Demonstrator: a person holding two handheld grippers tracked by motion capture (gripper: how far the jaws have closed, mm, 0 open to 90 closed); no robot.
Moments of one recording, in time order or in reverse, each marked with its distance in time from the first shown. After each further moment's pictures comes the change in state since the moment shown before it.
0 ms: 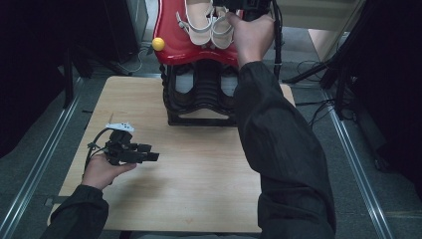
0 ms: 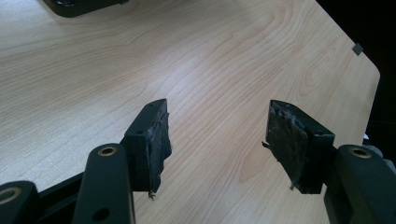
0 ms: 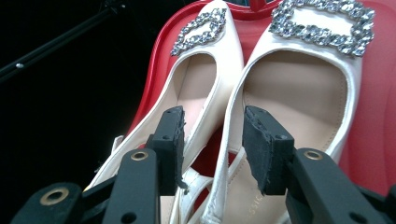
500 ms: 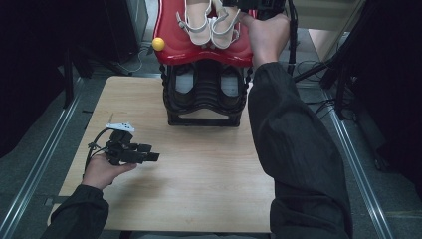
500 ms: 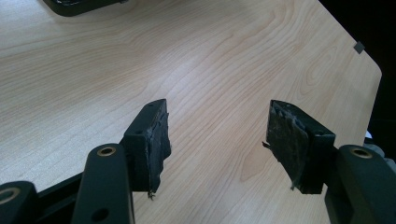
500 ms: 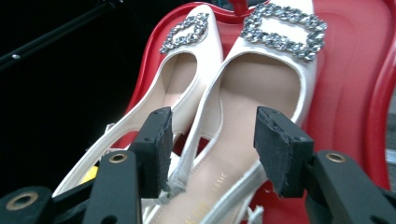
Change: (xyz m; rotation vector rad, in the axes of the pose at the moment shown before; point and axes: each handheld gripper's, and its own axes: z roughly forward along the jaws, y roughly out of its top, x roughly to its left) left arm 0.000 0.000 0.001 0.005 0.000 0.003; right arm -0.013 0.004 -0.024 0.012 -0.010 -0.037
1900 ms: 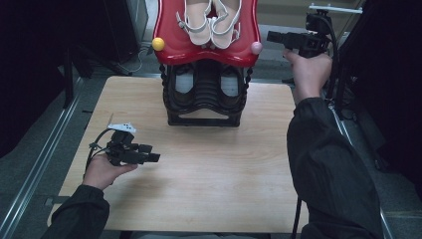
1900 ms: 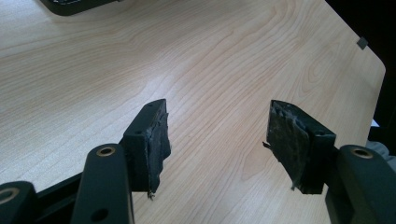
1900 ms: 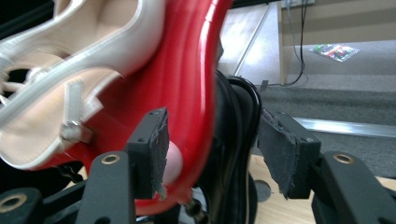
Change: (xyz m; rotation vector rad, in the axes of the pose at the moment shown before) left arm -0.001 0.000 0.002 0.014 0.003 0.016; right arm -0.094 -0.061 -0.058 -0.003 -0.099 0.048
